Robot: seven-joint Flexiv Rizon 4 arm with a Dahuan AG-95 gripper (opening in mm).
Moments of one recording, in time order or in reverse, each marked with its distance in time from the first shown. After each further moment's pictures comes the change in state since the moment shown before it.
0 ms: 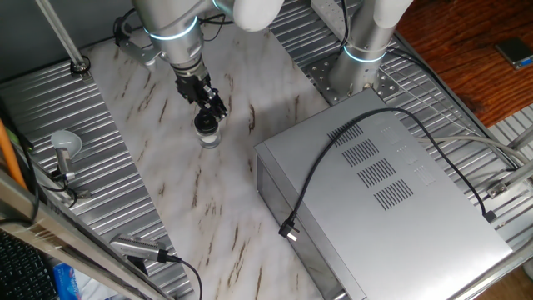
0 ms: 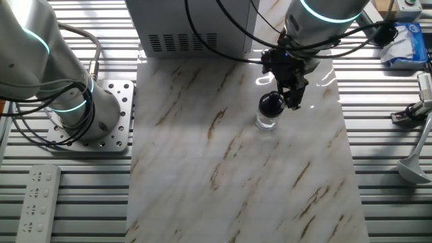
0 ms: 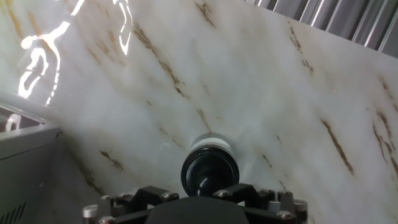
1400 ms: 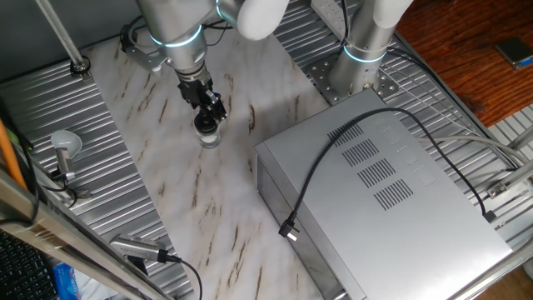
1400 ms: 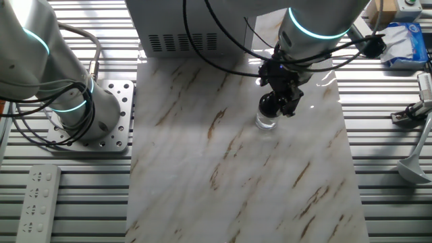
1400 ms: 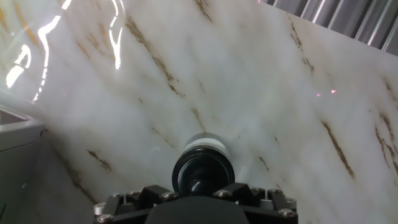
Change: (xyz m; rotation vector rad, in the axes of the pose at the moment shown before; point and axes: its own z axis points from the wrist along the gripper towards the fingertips) arm 0.006 -0.010 0.022 0.019 -0.009 -0.025
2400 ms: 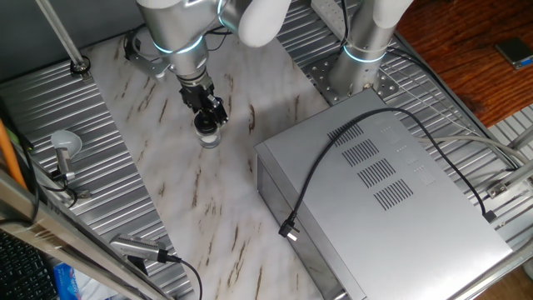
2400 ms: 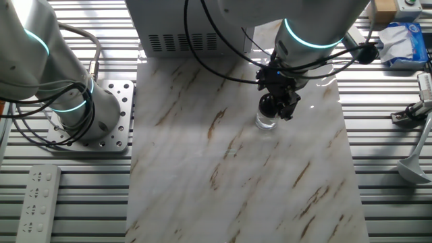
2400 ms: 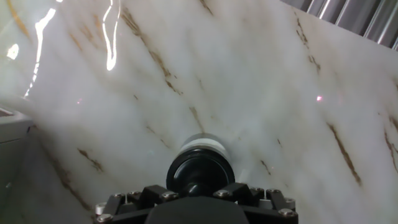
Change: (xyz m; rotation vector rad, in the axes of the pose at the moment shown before) arm 0.000 -0.003 0.022 -0.001 -0.014 -0.030
